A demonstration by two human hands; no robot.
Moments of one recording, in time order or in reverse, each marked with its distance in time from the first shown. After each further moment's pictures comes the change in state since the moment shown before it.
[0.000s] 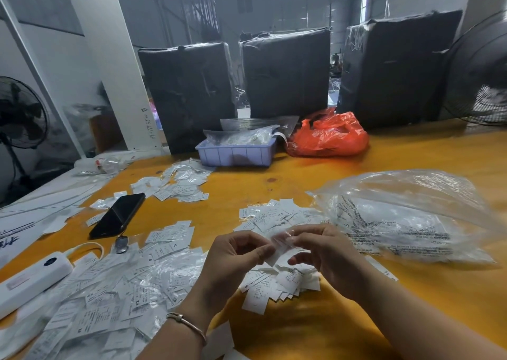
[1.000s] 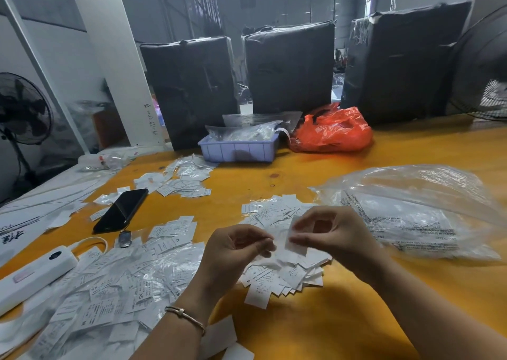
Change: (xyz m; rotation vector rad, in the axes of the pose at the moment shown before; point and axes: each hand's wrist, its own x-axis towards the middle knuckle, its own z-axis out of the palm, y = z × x) left_hand 0.000 0.001 -0.006 0.161 0.025 0.085; right_hand -0.005 -0.013 -0.011 -0.424 0.140 -0.306
